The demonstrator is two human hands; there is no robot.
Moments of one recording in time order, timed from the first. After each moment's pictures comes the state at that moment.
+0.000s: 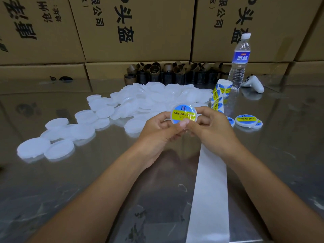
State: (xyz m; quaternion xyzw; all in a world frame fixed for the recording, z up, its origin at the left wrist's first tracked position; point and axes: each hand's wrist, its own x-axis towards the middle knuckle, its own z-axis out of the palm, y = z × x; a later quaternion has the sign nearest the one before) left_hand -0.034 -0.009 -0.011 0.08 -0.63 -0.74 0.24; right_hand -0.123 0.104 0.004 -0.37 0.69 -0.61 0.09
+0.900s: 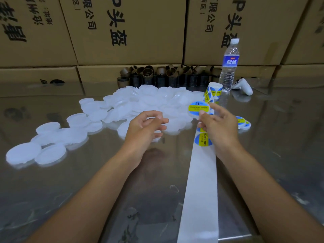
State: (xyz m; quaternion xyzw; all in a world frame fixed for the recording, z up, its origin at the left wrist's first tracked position) left_hand -0.032 -0.018 -0.006 0.17 -0.65 -0.67 0.32; right_hand -0.149 0.110 0.002 -0.18 0.64 -0.74 0.02
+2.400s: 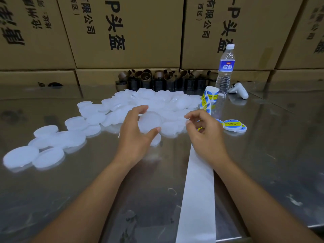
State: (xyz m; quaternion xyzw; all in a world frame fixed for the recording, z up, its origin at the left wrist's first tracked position) left_hand -0.030 -0.033 -0.016 0.19 -0.81 -0.37 0.42; right_hand -0.133 0.107 -0.007 -0.37 0.70 -0.60 -0.11
